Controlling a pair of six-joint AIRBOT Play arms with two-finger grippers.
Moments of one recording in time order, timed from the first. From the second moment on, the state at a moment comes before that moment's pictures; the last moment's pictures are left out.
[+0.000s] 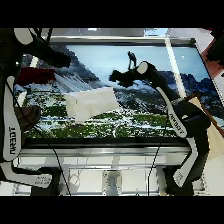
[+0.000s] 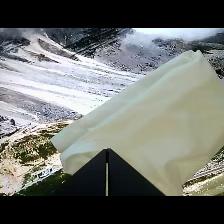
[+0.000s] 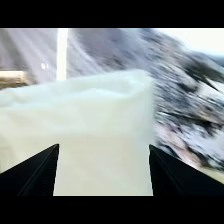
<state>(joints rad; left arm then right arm) -0.19 -1.54 1.99 1.50 -1.44 -1.35 0.29 -1.94 1.82 -0.96 1.00 1.73</state>
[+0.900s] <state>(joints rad) -0.19 -1.55 1.88 1.51 -1.38 -1.34 0.31 -2.20 1.83 -0.46 1.12 1.54</state>
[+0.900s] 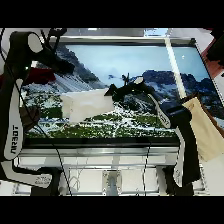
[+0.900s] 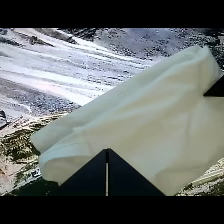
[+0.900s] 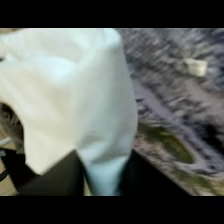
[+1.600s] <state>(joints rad) -0.19 -1.56 1.88 1.54 -1.46 -1.34 0.06 -1.91 1.83 -0.58 1.22 1.51</state>
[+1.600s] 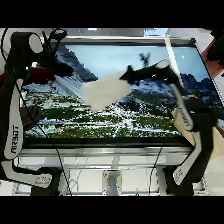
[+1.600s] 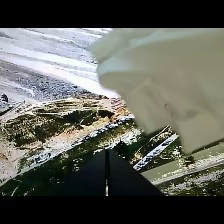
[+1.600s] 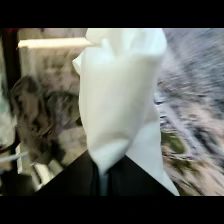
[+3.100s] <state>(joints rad) -0.19 -1.56 1.88 1.30 -1.58 -1.39 -0.85 -1.30 1.43 -1.74 1.78 1.65</state>
